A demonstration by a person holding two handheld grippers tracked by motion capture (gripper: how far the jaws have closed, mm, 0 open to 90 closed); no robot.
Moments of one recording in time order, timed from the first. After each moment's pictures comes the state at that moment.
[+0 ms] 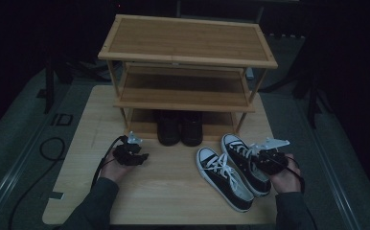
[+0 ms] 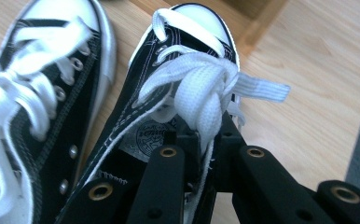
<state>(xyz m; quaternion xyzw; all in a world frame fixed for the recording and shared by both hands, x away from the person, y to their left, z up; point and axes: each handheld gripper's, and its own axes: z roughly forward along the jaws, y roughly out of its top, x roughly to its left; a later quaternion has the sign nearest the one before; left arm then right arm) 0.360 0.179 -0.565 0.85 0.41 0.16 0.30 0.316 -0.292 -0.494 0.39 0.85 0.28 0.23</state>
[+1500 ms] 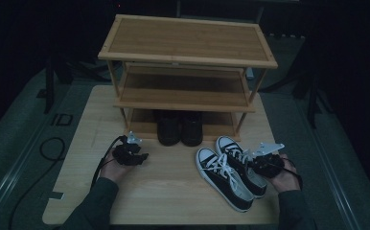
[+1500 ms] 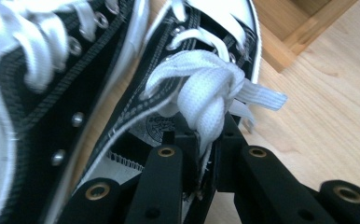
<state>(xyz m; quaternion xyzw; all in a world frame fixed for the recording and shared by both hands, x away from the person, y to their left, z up) 0.360 0.181 -0.565 0.85 0.41 0.16 0.30 0.324 -0.298 -0.521 0.31 0.89 0.29 0.18</state>
